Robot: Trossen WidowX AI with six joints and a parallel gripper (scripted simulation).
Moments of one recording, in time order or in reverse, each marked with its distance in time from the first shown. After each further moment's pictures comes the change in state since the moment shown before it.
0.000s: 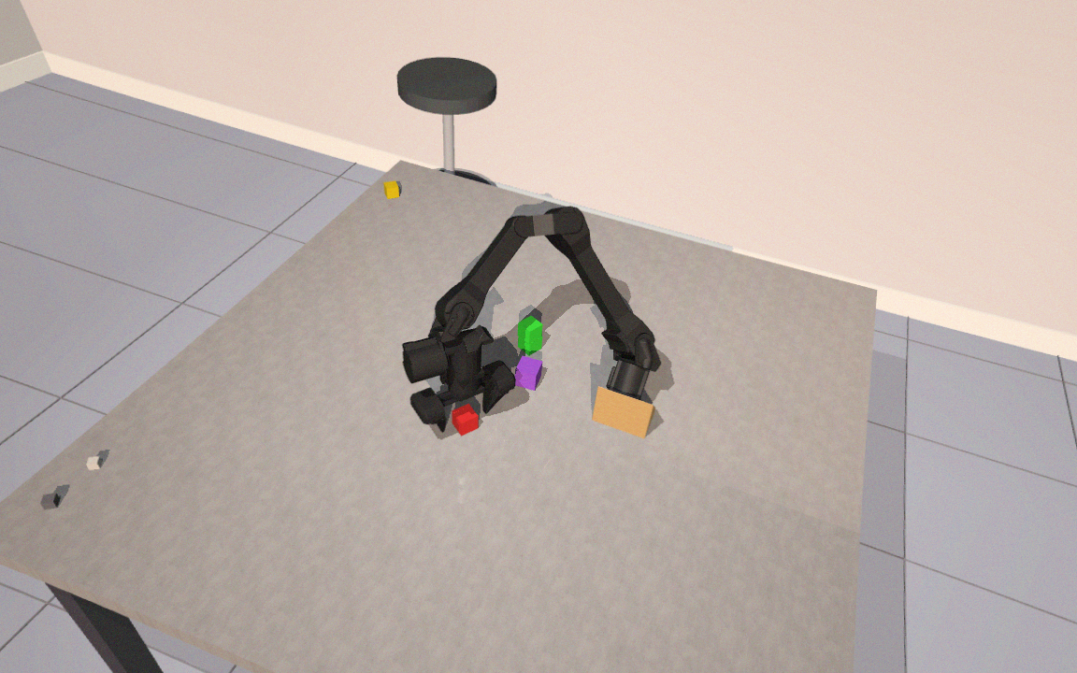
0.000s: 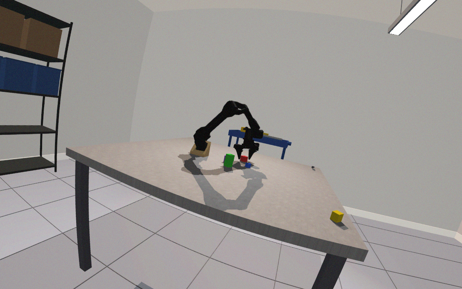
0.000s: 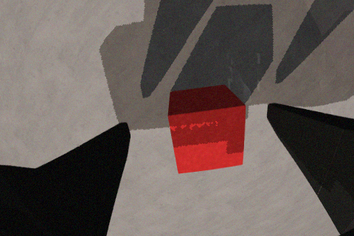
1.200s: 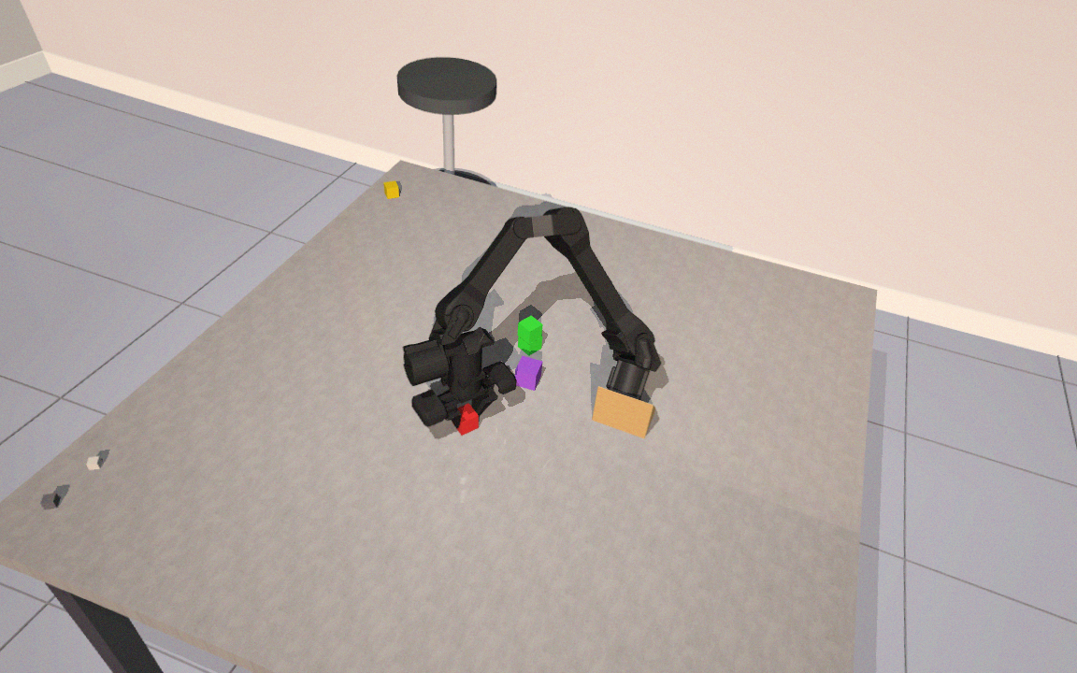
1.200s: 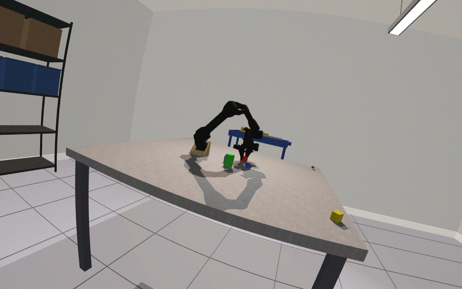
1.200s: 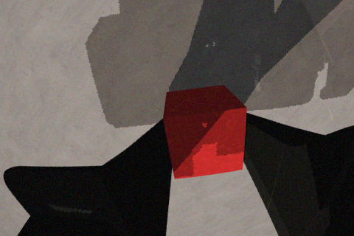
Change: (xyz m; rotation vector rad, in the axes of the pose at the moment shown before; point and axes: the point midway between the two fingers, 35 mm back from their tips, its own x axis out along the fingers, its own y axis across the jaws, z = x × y) arm 0.003 -0.002 -0.002 -0.007 0.000 -0.010
